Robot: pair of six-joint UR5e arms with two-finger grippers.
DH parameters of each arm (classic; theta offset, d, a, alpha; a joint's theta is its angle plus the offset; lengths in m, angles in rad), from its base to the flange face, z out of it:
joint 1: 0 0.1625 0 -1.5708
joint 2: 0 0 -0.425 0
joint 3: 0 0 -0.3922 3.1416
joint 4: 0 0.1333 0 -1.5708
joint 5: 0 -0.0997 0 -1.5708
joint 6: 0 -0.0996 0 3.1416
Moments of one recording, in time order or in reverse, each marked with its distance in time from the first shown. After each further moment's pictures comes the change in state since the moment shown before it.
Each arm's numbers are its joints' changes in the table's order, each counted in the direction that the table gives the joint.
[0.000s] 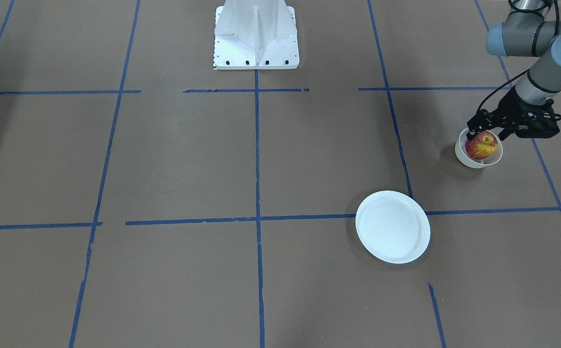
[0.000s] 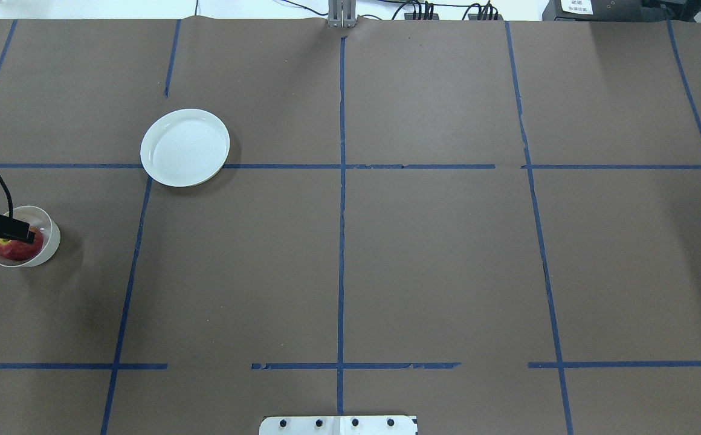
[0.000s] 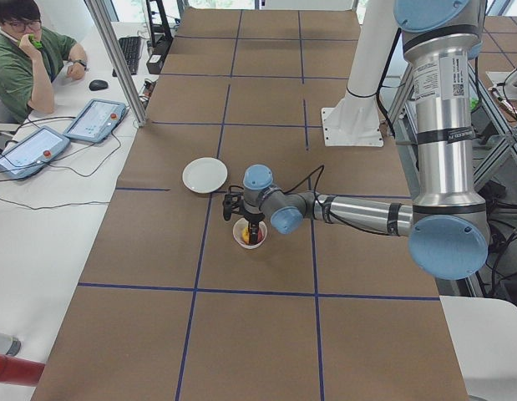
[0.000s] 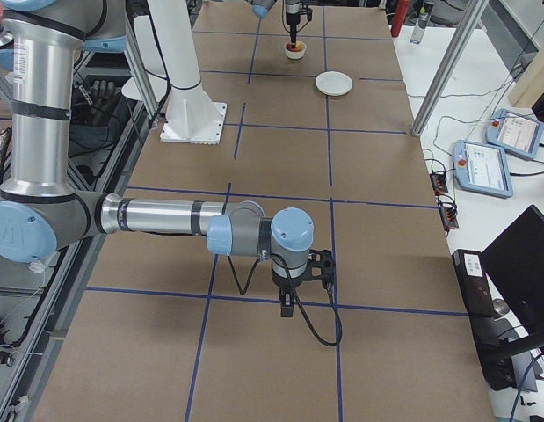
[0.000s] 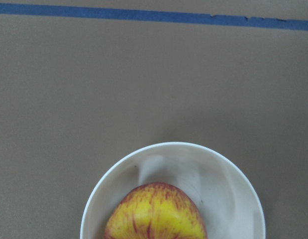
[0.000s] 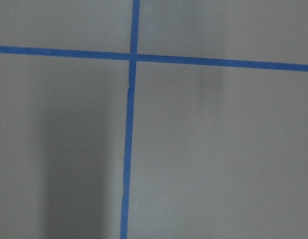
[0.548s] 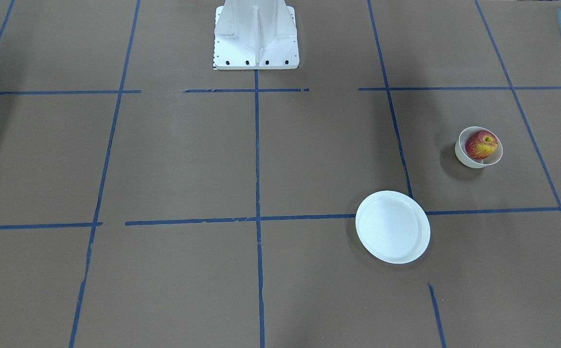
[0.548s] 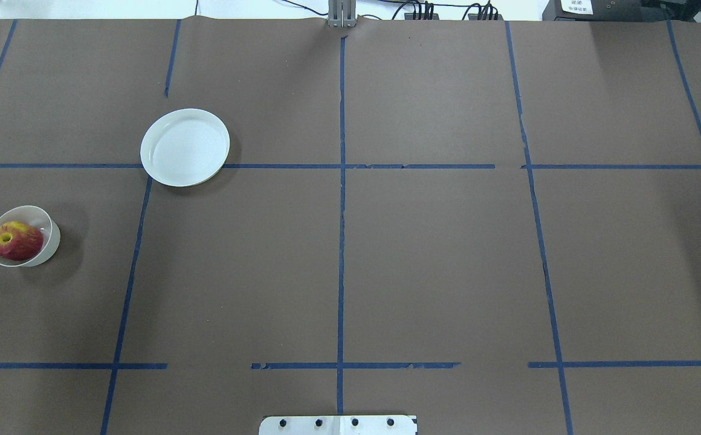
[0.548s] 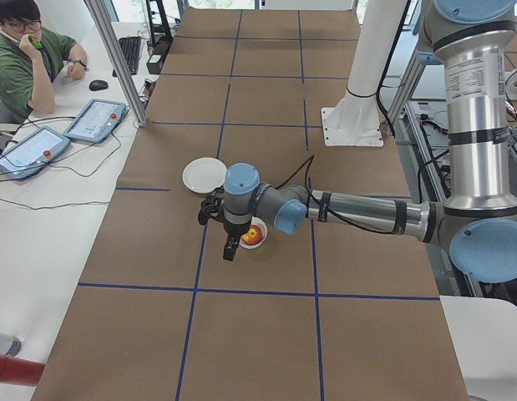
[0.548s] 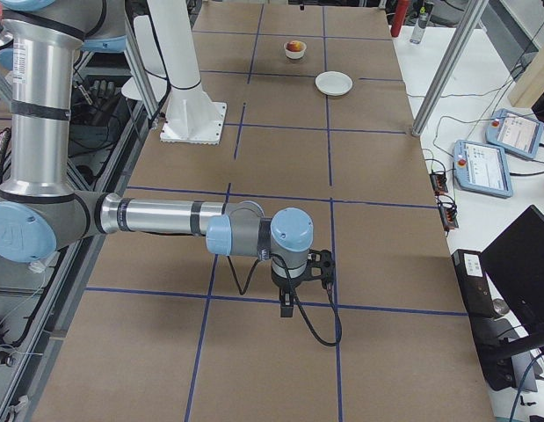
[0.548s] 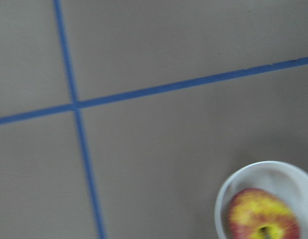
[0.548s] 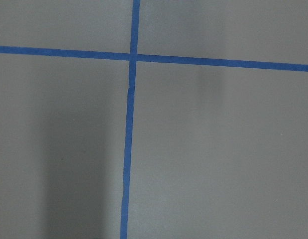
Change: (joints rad) left arm -0.466 0.008 0.065 0.438 0.047 -0.772; right arm 0.000 0.000 0.000 0.000 0.000 0.000
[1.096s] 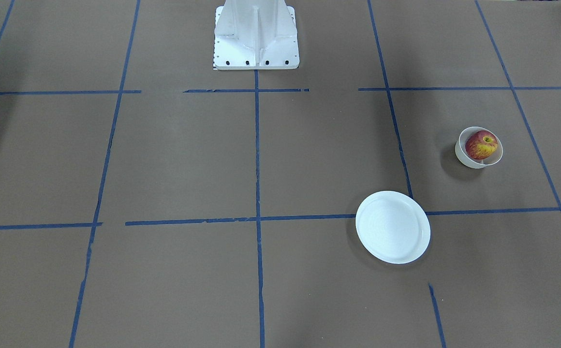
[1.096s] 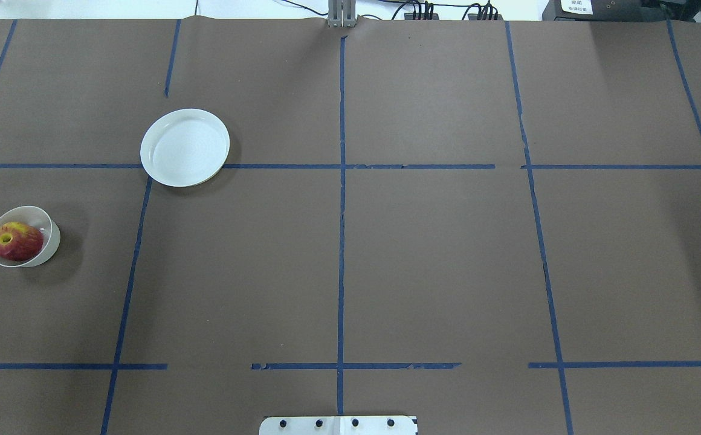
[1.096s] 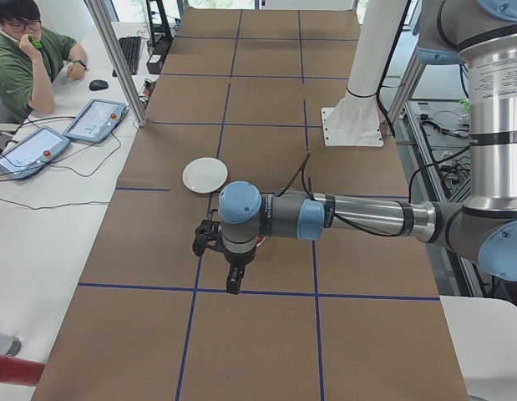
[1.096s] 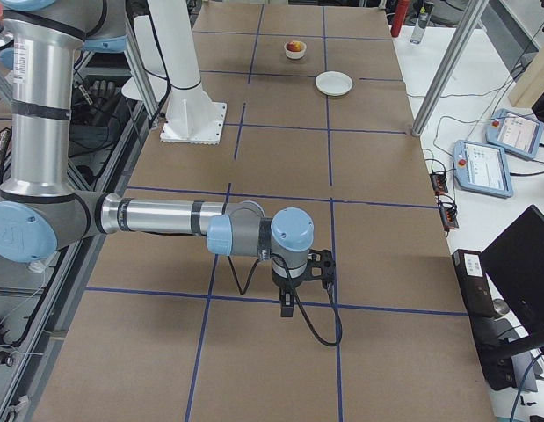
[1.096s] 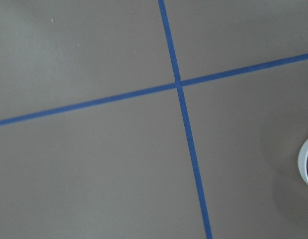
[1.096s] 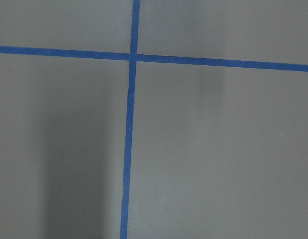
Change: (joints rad) left arm -0.143 -0.015 0.000 0.233 0.150 -0.137; right arm 0.000 0.000 0.000 0.000 0.000 0.000
